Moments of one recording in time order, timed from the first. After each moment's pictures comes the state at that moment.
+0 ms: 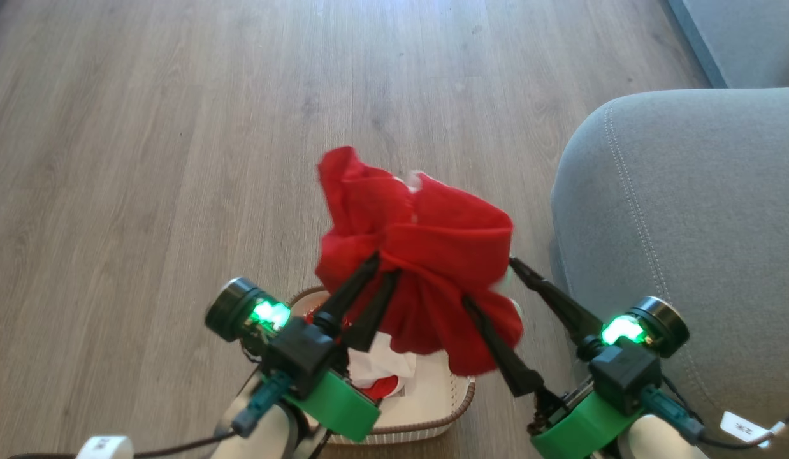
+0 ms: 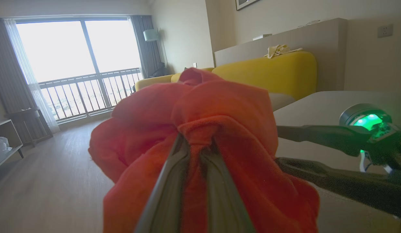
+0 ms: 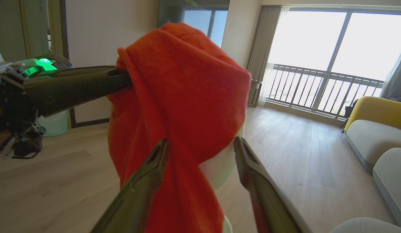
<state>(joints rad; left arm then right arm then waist) -0.13 0.07 -0.44 -0.06 -0.05 -0.12 -0.25 -0.05 -0.24 0.44 -0.07 0.12 0.13 -0.26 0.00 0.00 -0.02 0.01</state>
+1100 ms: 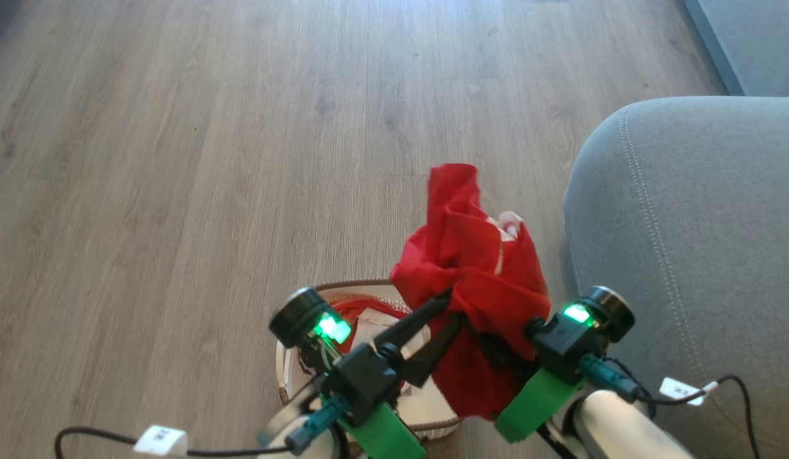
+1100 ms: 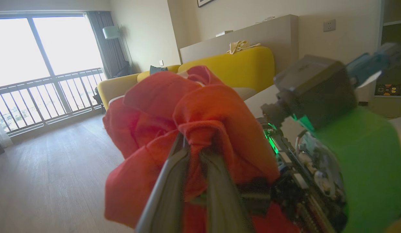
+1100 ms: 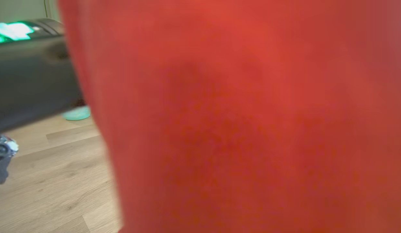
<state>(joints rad) -0.18 0.10 -0.67 -0.05 -0.08 -0.13 -0.25 -0.20 -0.20 0.57 0.16 0.16 0.13 -0.26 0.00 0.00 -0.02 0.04</state>
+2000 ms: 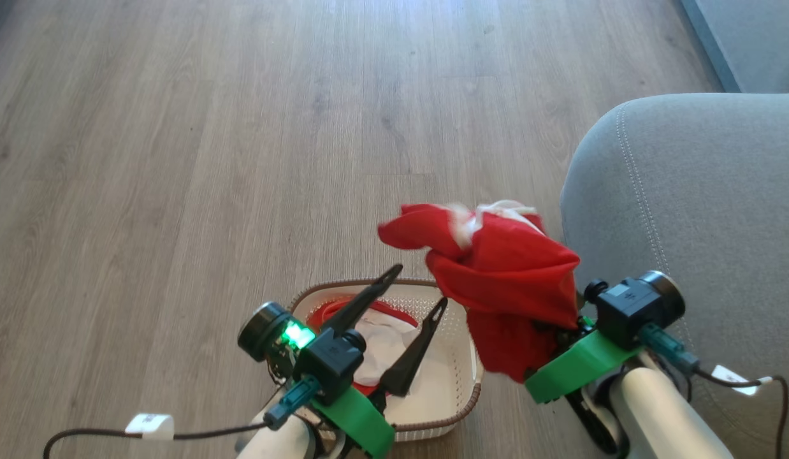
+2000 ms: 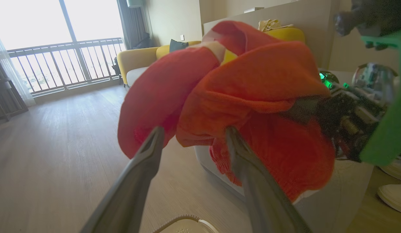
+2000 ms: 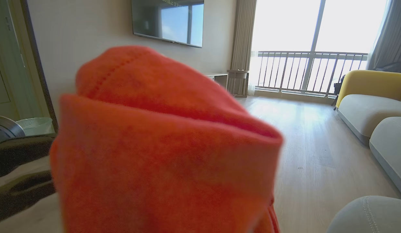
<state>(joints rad) -0.15 0.09 -0.55 0.07 -0.11 -0.13 -0.25 -0.17 -0.15 0.38 0.13 0.22 0.13 -0.26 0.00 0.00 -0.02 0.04</state>
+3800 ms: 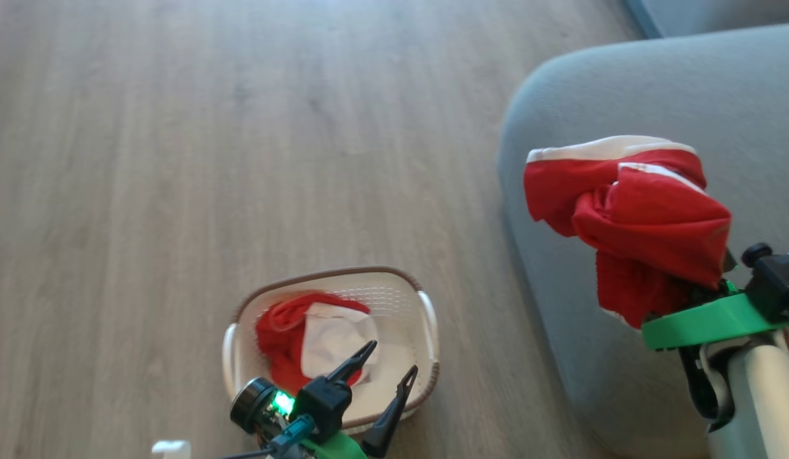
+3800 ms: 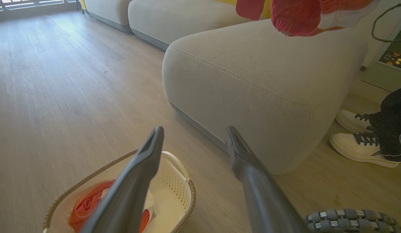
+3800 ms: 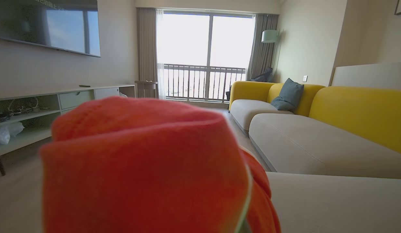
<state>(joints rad) -0.04 0.07 -0.52 0.28 -0.12 -0.13 -0.25 -0.14 -0.17 0.01 0.04 0.17 0.13 -0.26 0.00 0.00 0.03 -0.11</state>
